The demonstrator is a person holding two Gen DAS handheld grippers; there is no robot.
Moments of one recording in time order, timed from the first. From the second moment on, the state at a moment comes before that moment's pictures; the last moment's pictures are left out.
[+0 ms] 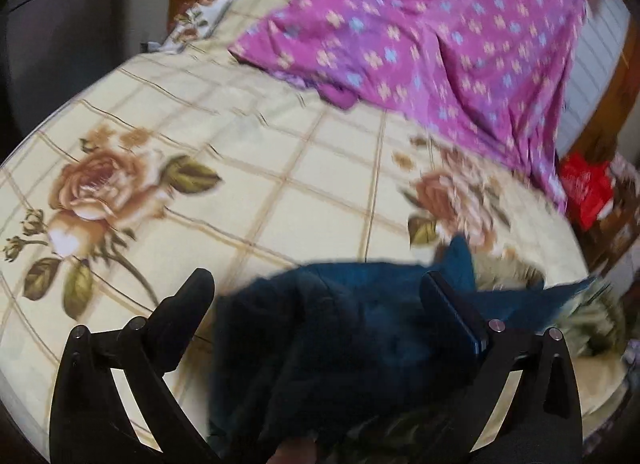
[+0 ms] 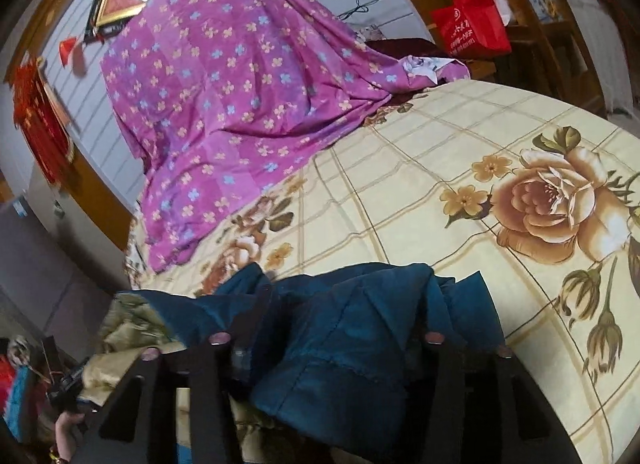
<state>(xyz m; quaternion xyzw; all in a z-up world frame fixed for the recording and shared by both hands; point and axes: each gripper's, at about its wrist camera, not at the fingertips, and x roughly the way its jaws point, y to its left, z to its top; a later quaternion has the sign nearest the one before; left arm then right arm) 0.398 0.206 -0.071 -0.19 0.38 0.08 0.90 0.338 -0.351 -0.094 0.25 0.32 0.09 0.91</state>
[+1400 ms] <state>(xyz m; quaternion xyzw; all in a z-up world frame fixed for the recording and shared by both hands) 0.345 0.073 -0.052 -0.08 0.37 -0.12 0.92 0.306 -0.276 -0.062 0.04 0.39 0.09 0.91</state>
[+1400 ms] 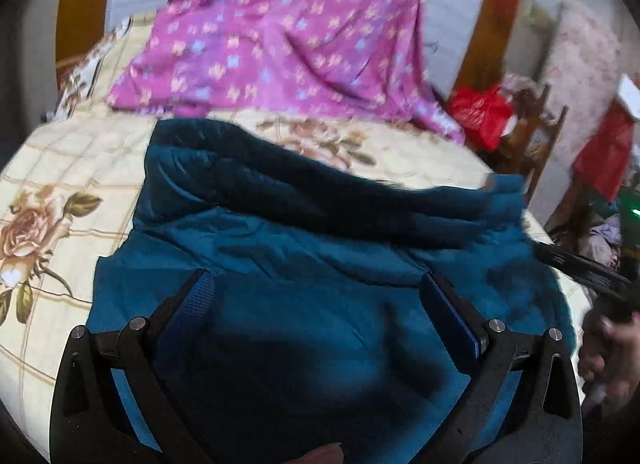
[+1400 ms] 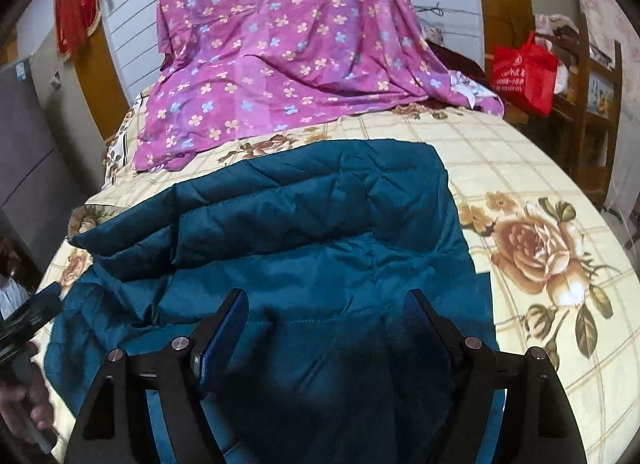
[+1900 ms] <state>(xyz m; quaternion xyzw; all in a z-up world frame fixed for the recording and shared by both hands) 0.486 0.133 -0.123 -0.08 0.45 0.06 0.89 0.429 -0.267 -0.131 0.01 0.54 0.12 0.83</state>
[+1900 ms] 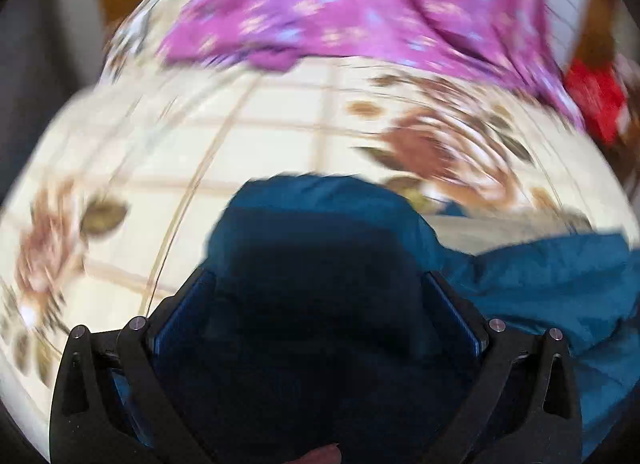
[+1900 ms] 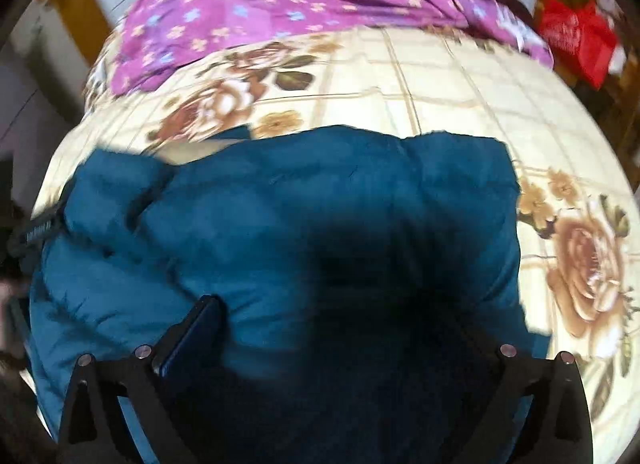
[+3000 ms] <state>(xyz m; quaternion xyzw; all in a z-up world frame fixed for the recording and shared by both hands) 0.350 0.098 -0.119 -0.12 0.46 -0.03 0.88 0.283 -0.270 -0.134 0.01 0.41 0.11 0.90</state>
